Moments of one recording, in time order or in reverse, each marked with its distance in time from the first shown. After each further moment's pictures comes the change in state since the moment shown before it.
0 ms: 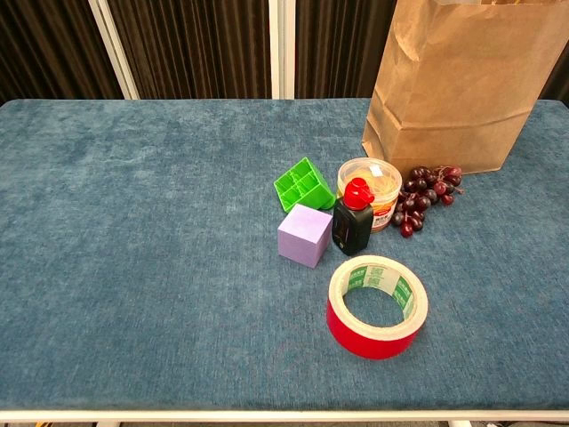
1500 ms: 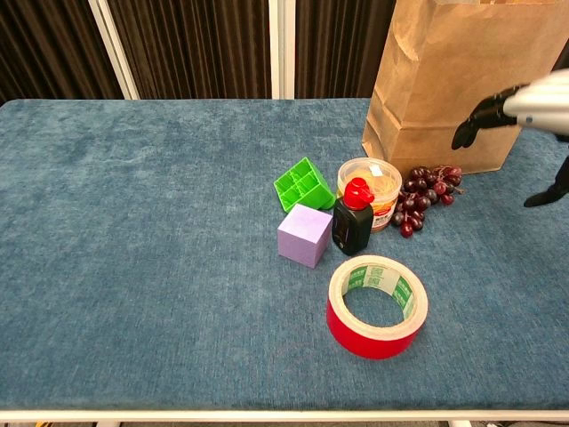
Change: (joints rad) left arm 0.021 -0.007 0.002 0.022 -0.015 0.010 -0.019; right arm -0.090 0.002 -0.418 -0.069 -0.223 -0.236 -0.700
